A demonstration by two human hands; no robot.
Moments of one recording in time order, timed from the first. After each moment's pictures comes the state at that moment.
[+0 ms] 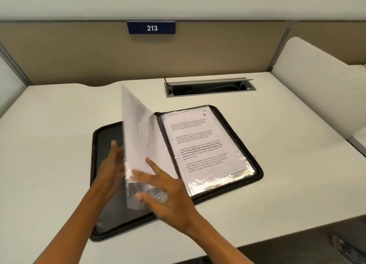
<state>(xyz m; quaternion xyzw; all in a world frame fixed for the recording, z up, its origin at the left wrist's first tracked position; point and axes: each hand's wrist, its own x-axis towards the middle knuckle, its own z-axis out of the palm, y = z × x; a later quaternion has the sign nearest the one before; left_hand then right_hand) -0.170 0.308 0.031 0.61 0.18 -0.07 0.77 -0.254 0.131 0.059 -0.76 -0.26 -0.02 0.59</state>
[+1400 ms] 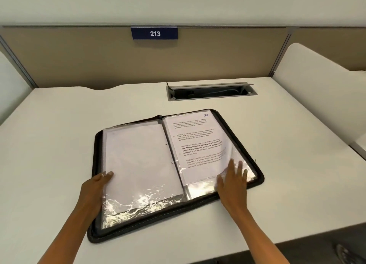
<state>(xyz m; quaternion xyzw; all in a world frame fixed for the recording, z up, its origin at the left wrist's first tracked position) -0.195 0.356 -0.016 0.61 0.31 -0.01 0.73 -0.208 -0.003 -0.053 -0.97 0.12 -0.08 0.20</state>
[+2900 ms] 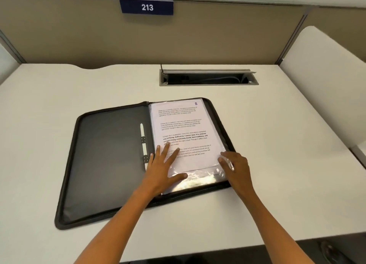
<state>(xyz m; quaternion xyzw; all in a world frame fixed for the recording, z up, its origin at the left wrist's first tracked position) -0.165 0.152 -0.044 0.96 -0.13 -0.09 0.24 -0.175 -0.104 -0.035 -0.90 0.07 -0.04 0.43</state>
